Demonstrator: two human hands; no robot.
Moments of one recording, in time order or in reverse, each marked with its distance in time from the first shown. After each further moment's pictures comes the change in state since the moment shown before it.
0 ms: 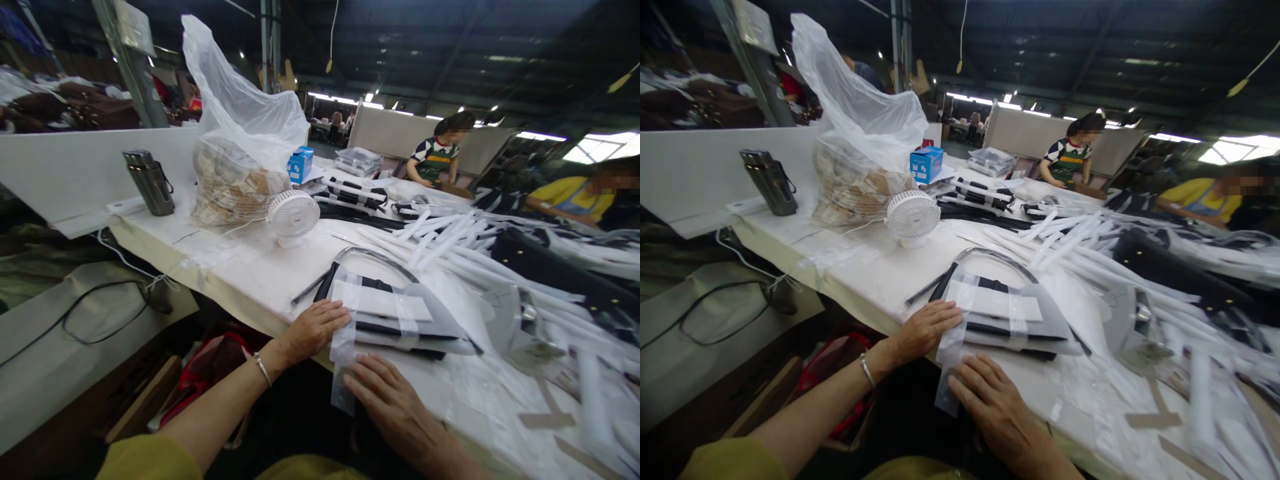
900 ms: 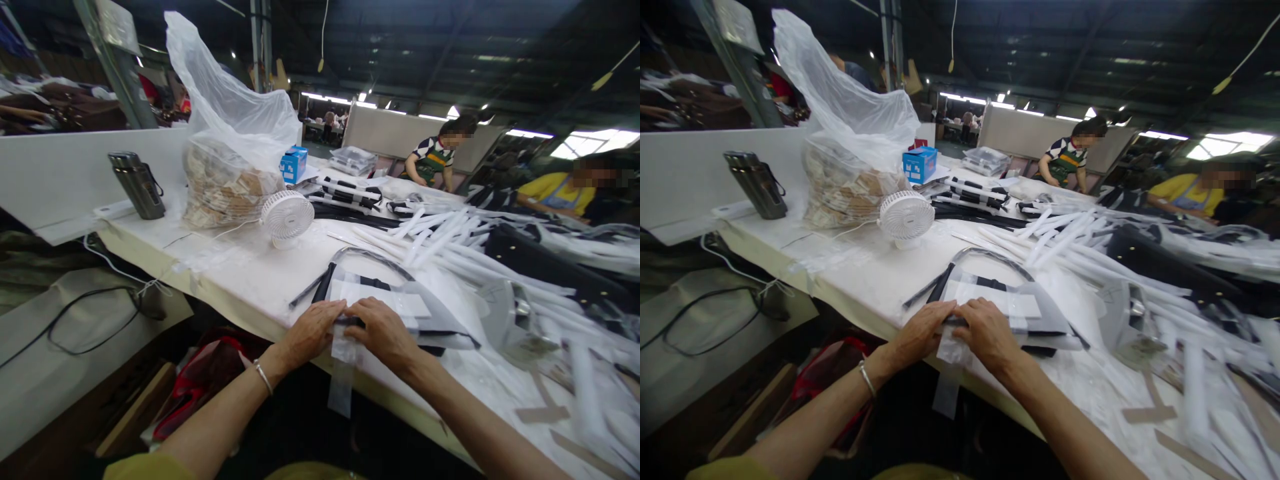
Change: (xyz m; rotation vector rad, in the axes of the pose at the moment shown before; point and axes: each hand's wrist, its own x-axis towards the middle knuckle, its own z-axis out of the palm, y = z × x) left_hand 0.000 -0.001 0.019 -0.151 0.111 -0.109; right_hand 0.098 0.049 -0.034 0.076 -0.170 0.471
